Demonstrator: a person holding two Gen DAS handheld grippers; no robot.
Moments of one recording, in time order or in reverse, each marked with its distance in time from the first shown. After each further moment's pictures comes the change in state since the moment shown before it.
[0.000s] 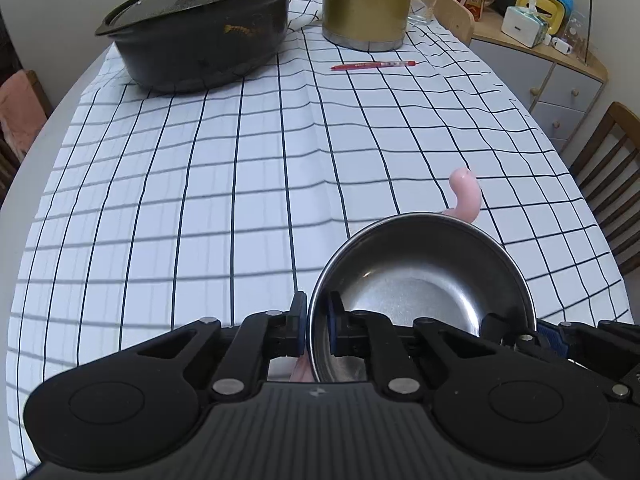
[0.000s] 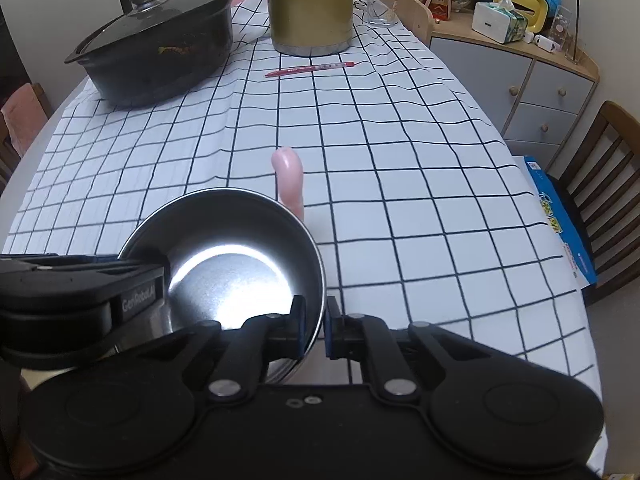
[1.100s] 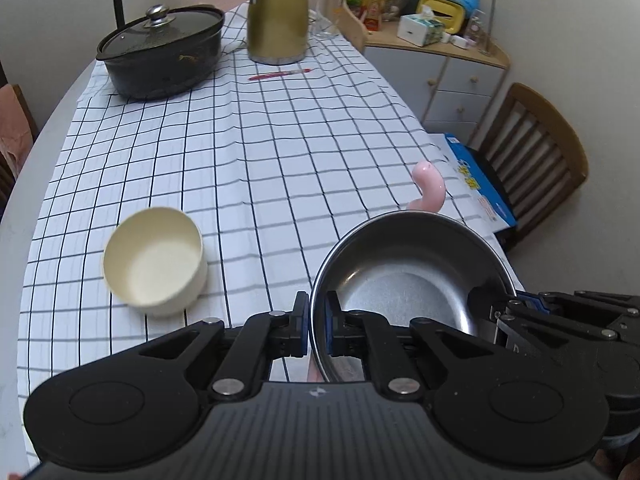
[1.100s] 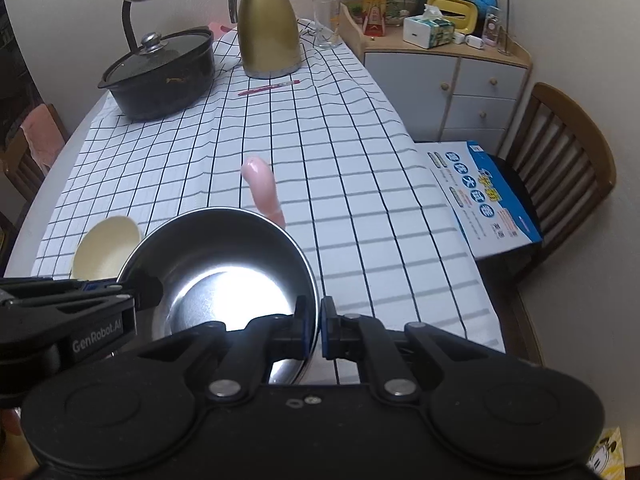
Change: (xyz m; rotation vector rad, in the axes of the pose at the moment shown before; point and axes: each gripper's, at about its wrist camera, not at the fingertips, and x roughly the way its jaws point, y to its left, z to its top) left arm -0.174 -0.060 -0.113 0.079 -0.044 -0.147; right arm -0.166 -0.061 -0.096 0.065 -0.047 -0.011
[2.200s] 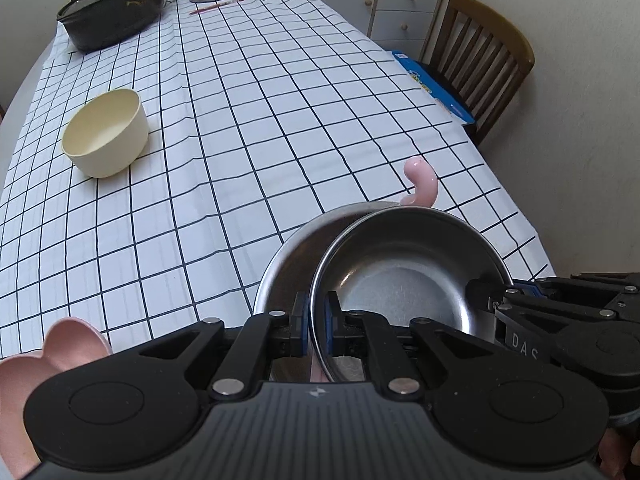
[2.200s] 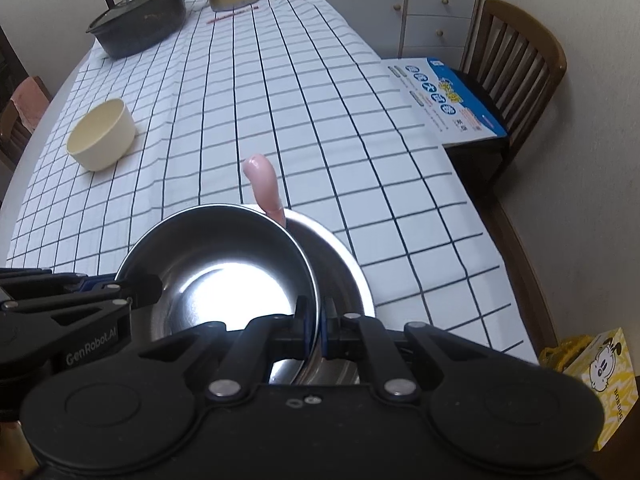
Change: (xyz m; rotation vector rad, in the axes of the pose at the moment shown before) left arm -0.013 -0.054 -0.141 0.143 0.123 -0.039; right arm -0.042 -0.037 -0.155 0.091 0.119 -0.021
